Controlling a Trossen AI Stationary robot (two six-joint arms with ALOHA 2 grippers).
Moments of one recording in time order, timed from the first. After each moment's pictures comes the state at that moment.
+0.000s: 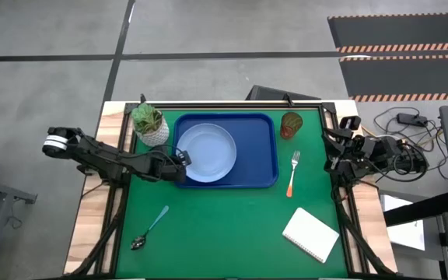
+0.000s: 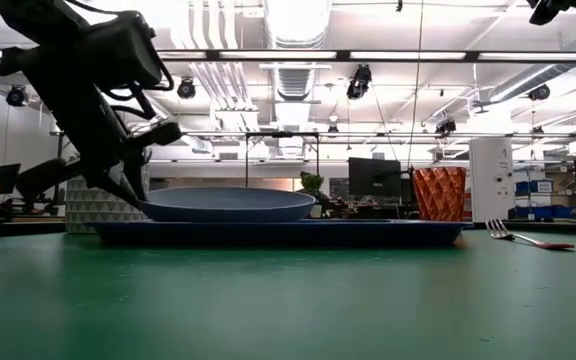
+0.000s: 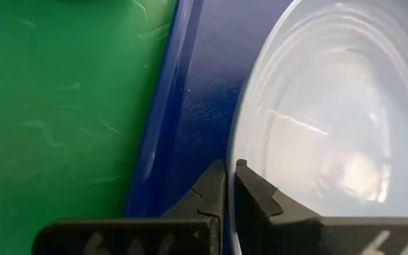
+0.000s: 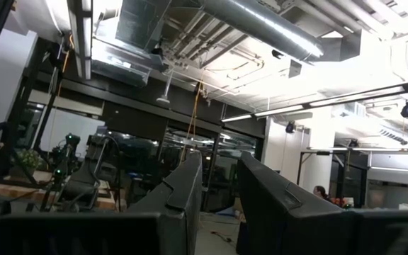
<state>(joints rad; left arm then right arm) -0.10 1.31 0.57 -0.48 -0.66 -1.91 0.16 0.09 0.26 0.40 0.37 -0.50</state>
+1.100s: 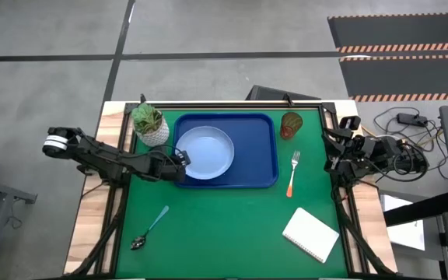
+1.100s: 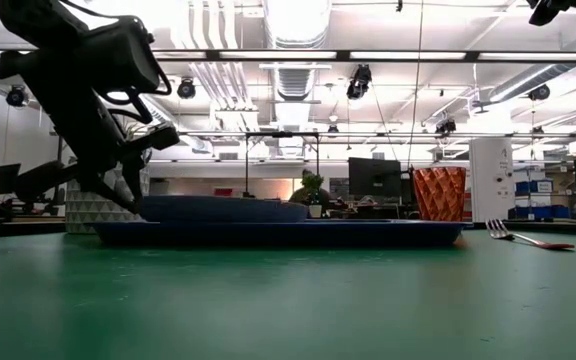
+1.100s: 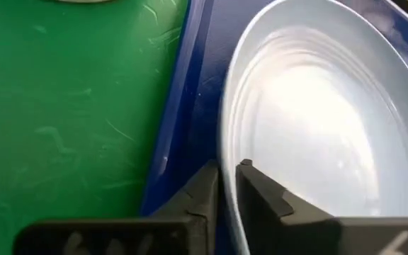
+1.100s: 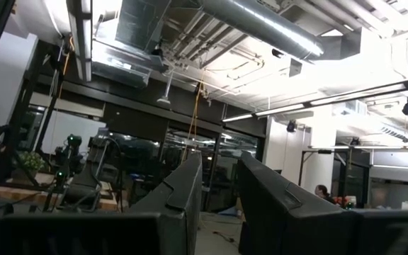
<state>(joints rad) -0.10 1.32 0.56 -0.48 -0.66 -1.90 0.16 0.09 0.26 0.40 0.37 -0.48</state>
